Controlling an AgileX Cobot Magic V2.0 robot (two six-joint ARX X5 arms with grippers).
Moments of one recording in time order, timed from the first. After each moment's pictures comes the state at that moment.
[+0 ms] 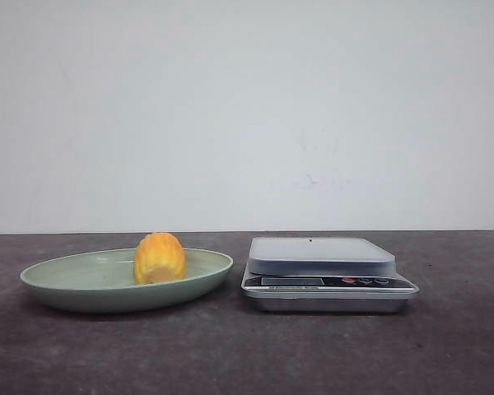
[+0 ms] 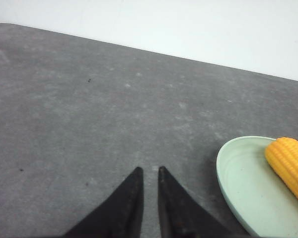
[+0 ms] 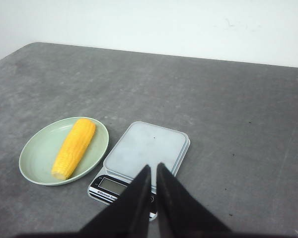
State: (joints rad) left arm -0.08 0.00 0.03 -0.18 -0.10 -0.20; right arm 0.63 0.44 0.92 -0.80 0.16 0.22
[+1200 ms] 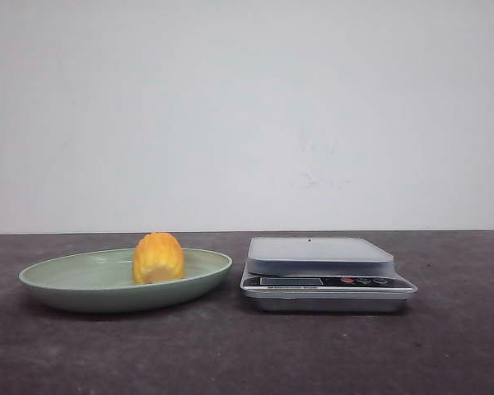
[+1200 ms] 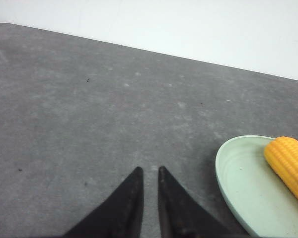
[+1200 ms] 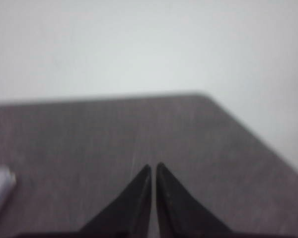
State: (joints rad) left arm -0.08 0.00 0.03 -0.18 -0.10 -0.20; right arm 0.01 0.01 0.18 -0.25 0.15 0.06
